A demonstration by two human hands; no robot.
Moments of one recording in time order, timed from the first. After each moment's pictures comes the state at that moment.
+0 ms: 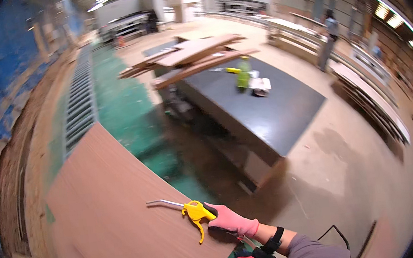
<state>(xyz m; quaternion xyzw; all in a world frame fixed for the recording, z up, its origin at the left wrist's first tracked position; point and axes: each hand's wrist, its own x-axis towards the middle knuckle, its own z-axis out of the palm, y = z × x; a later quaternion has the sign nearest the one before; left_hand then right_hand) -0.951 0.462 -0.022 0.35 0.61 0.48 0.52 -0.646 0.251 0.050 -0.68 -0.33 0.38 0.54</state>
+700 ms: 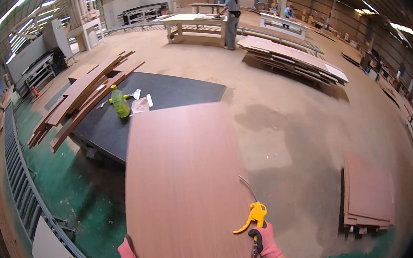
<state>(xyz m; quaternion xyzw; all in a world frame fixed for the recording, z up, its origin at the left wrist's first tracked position) -0.608 0.305 -0.035 0.66 0.31 0.11 0.67 -0.649 -0.117 -0.006 -0.62 0.27 -0.05 0.74</state>
